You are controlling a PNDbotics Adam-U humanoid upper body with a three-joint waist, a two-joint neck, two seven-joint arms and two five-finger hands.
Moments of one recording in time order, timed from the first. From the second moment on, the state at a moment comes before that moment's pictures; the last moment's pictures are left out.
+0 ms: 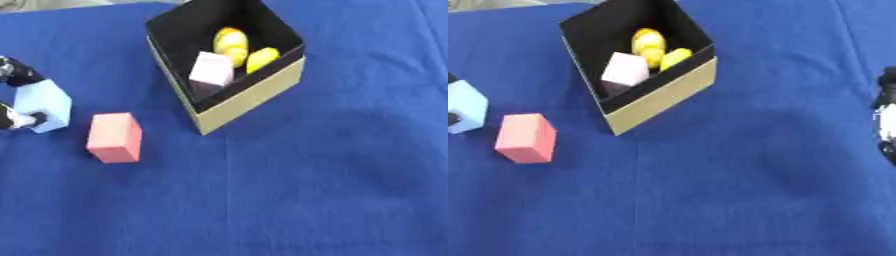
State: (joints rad) left arm -0.61 1.01 -0.17 -1.39 -0.41 -0.05 -0.57; right arm -0.14 -0.57 0.00 -1.99 0.07 -0.12 -0.29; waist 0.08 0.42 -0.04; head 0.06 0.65
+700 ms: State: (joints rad) left arm -0.87 0.95 -0.24 -1.51 -0.30 -0.03 -0.68; right arm -0.15 -0.57 -0.01 -1.99 0.06 -0.13 -0.27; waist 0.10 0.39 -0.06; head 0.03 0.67
